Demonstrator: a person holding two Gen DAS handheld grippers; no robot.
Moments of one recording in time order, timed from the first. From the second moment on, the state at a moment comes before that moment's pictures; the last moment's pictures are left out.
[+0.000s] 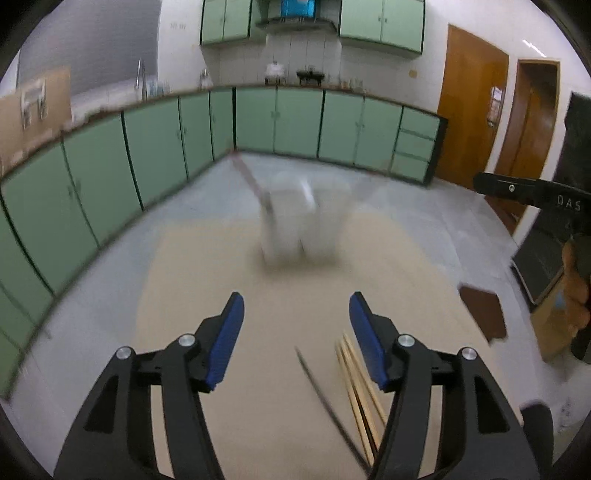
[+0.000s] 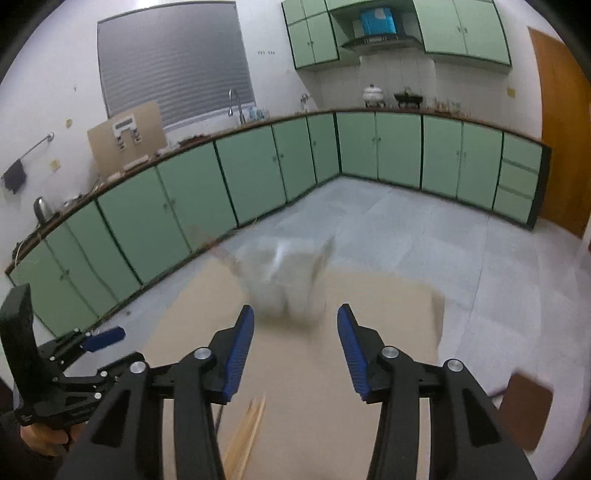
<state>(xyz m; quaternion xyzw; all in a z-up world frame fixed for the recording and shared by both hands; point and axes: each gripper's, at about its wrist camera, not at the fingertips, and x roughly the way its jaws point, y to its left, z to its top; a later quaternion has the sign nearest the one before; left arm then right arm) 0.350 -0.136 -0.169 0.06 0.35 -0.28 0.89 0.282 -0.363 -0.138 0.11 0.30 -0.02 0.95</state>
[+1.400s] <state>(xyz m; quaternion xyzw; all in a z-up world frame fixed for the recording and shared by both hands) 0.233 -0.102 -0.311 0.02 0.48 -0.24 0.84 0.140 -0.286 -0.303 0.16 0.41 -0.03 0.90</state>
